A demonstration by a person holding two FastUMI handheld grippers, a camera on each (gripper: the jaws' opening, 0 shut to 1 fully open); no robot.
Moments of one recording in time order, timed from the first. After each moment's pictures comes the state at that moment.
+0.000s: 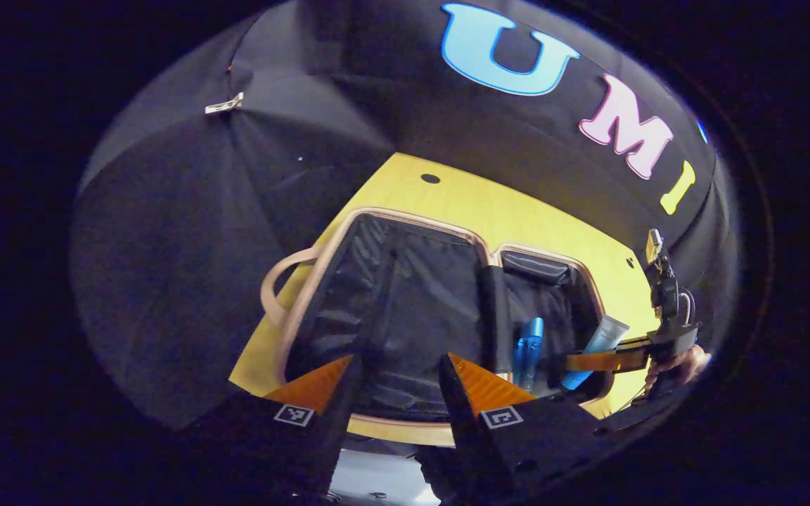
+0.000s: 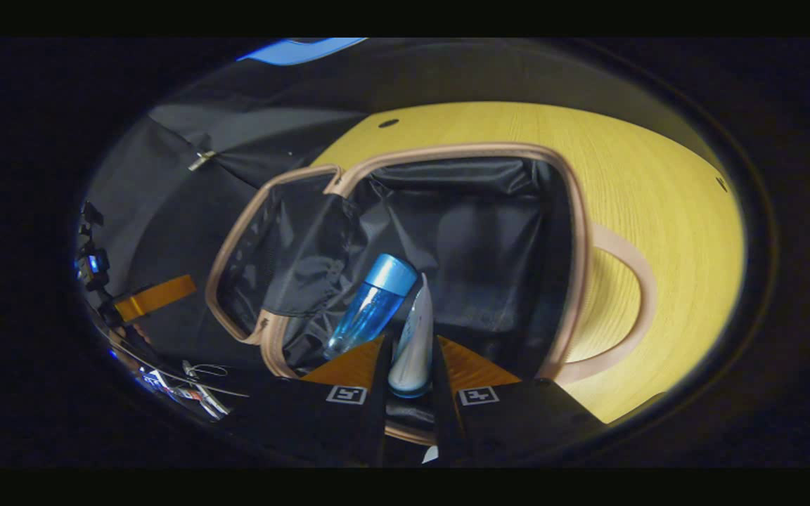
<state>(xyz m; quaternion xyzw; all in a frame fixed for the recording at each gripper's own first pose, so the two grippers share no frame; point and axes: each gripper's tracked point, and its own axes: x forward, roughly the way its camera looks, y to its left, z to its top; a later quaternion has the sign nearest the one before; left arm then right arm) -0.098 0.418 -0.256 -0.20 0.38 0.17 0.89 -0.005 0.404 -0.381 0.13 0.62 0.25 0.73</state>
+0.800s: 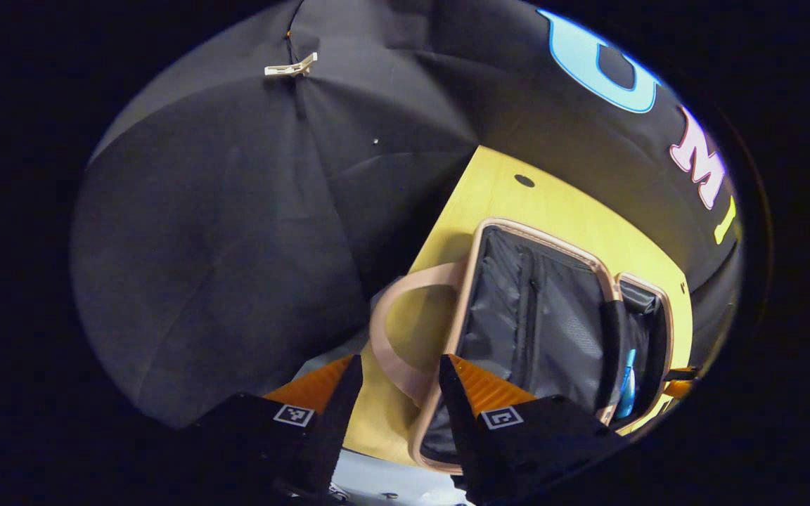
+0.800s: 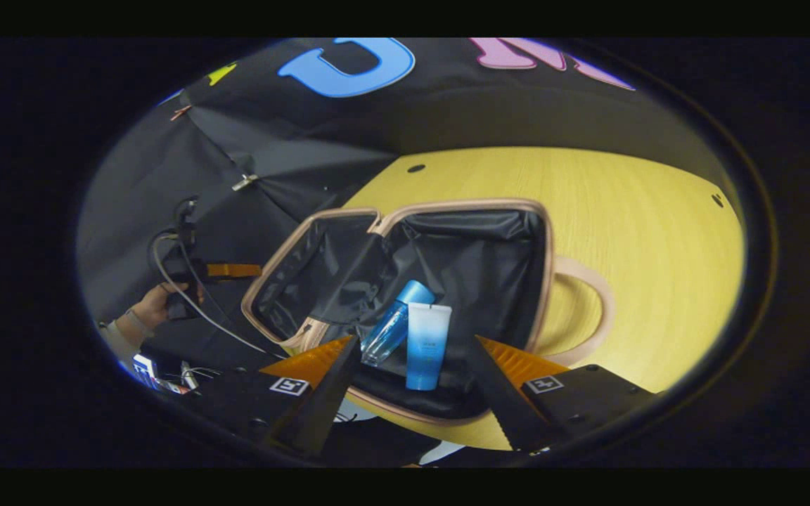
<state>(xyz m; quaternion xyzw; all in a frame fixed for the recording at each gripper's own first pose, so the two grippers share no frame) -0.080 0.554 -0.307 -0.21 0.41 0.23 0.86 0.009 0.373 -0.297 0.16 0.48 0.29 0.81</state>
